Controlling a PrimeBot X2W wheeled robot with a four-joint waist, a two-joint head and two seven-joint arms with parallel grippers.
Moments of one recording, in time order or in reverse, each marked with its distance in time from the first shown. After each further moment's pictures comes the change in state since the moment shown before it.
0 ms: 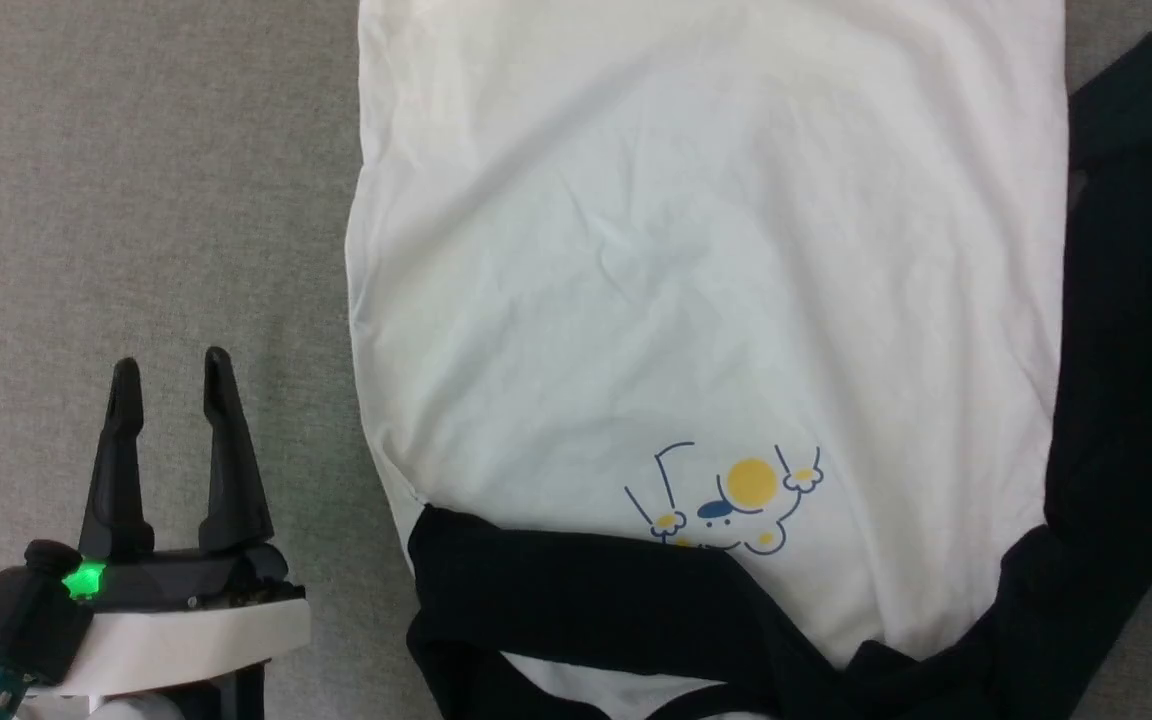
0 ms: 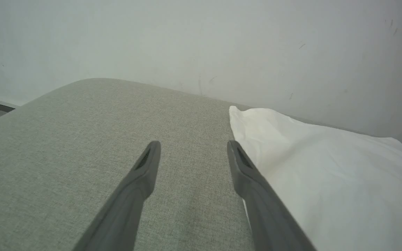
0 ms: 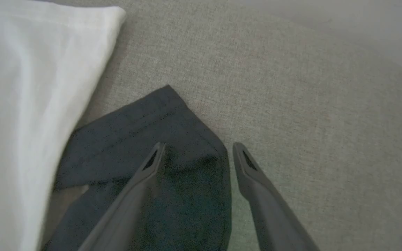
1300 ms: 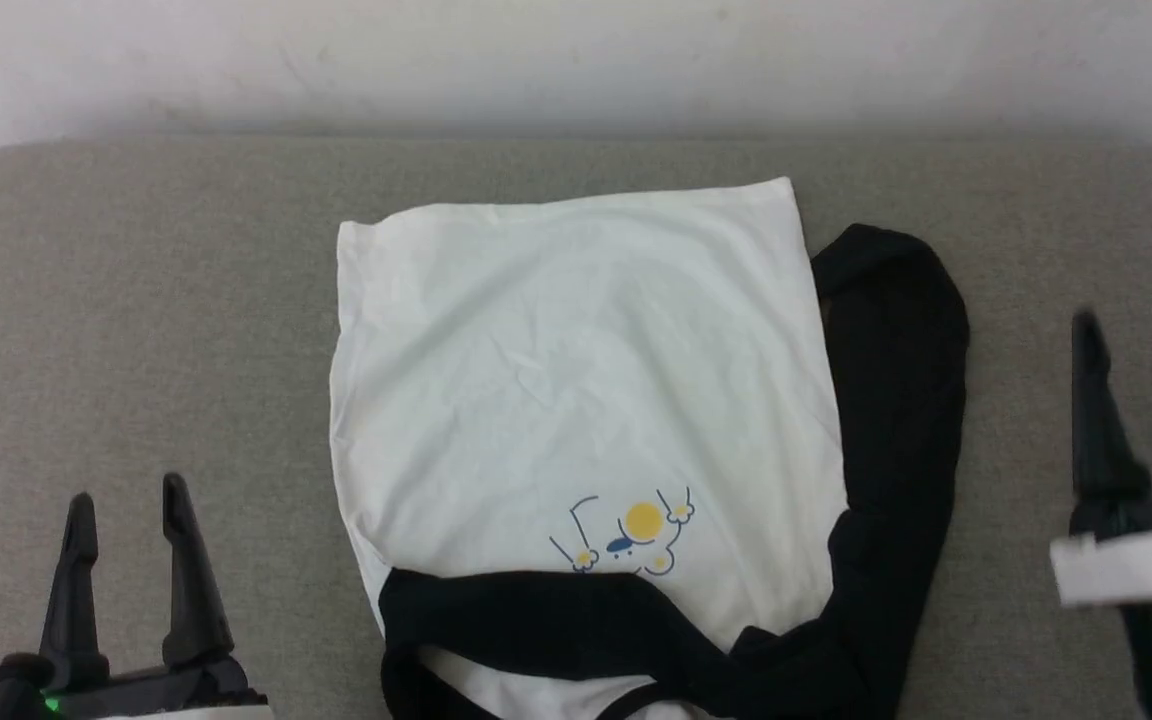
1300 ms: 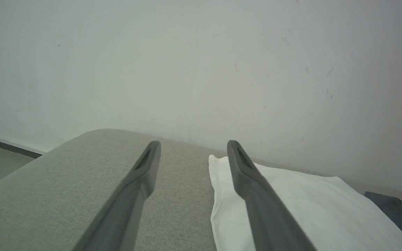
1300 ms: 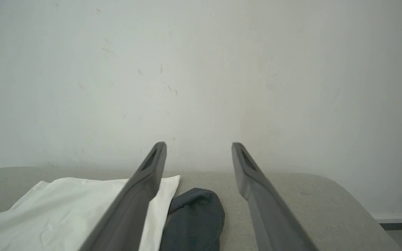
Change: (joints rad) left arm 0.240 0.146 -0.063 -0.081 -0.053 0.242 0.000; right arm 0.768 0.296 -0.055 -0.332 0.019 0.000 -1.060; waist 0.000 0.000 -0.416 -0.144
